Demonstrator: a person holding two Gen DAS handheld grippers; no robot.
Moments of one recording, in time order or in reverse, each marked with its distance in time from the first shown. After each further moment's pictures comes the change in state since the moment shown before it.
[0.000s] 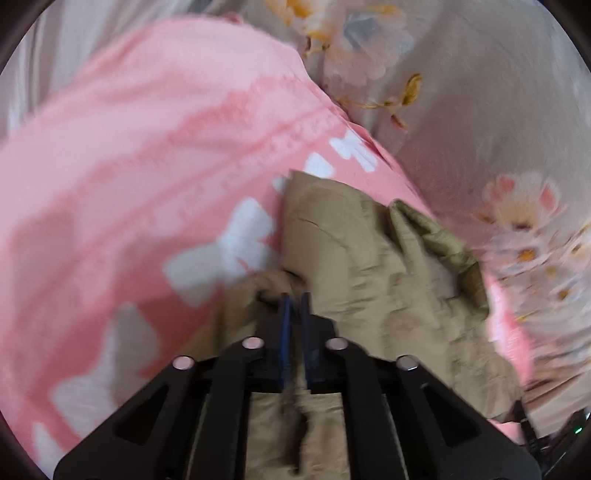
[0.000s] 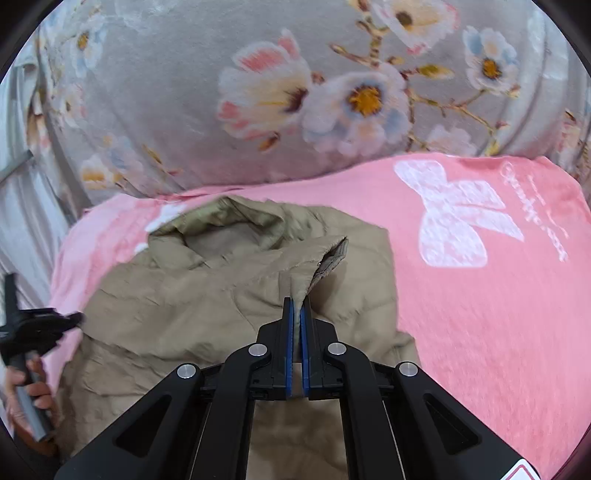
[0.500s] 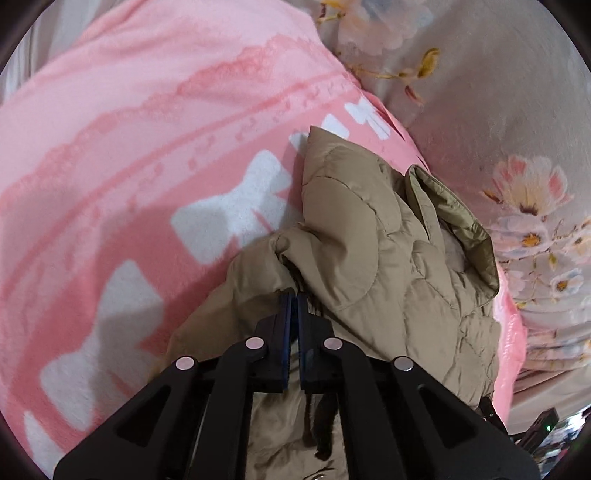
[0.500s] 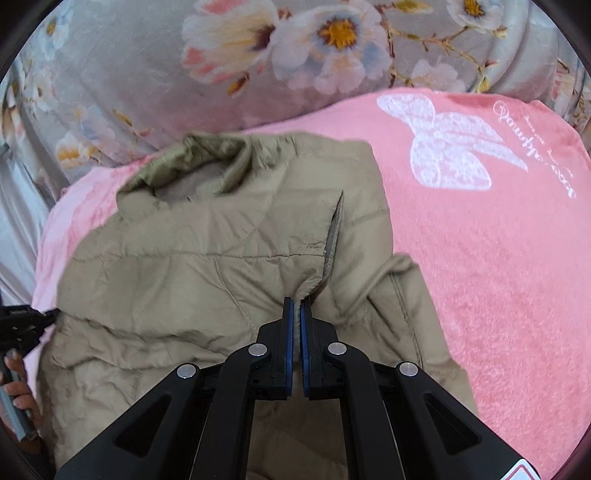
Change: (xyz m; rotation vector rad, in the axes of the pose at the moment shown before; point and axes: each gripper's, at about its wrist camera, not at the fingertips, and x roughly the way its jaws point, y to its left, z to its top) left arm 0.024 0.026 -0.009 -0.094 0.153 -0.092; right arm 0.024 -0.016 -0.026 0.066 0.068 0.044
